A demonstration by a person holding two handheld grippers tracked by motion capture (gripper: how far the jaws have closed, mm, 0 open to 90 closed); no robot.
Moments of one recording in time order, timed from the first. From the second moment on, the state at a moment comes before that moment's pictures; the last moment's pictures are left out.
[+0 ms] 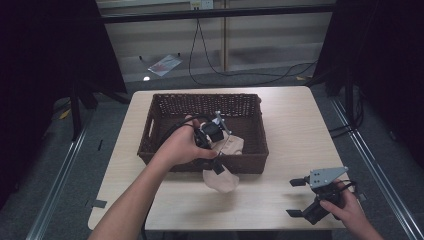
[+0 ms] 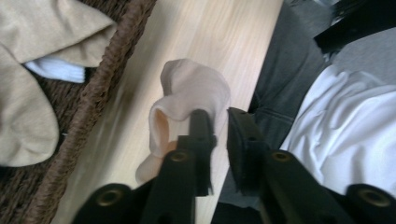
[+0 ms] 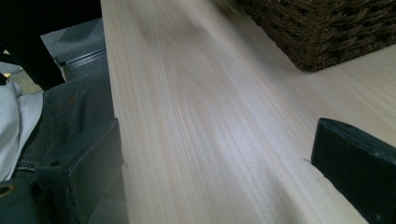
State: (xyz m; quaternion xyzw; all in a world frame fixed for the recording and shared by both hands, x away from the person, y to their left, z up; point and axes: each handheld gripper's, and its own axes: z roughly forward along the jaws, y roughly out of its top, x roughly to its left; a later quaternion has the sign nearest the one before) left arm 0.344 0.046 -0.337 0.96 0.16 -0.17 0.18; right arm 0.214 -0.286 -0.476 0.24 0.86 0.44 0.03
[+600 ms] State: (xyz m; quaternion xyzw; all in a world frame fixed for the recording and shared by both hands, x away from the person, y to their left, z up) left arm 0.345 0.048 -0.328 0.96 0.17 -0.14 0.18; right arm 0.215 -0.286 -0.476 0.24 0.86 0.44 0.03
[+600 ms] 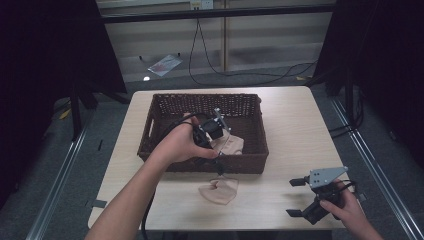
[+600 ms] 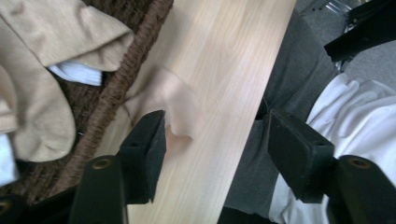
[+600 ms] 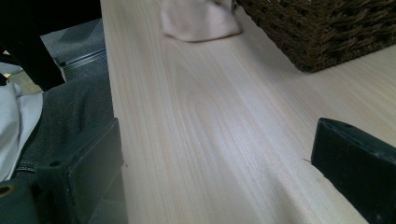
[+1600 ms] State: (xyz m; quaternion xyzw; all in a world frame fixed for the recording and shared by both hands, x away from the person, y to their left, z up) left arm 0.411 0.088 -0.345 0.95 0.24 -0.04 0.20; right arm 0.214 -0.286 -0.476 0.24 0.86 0.44 0.03
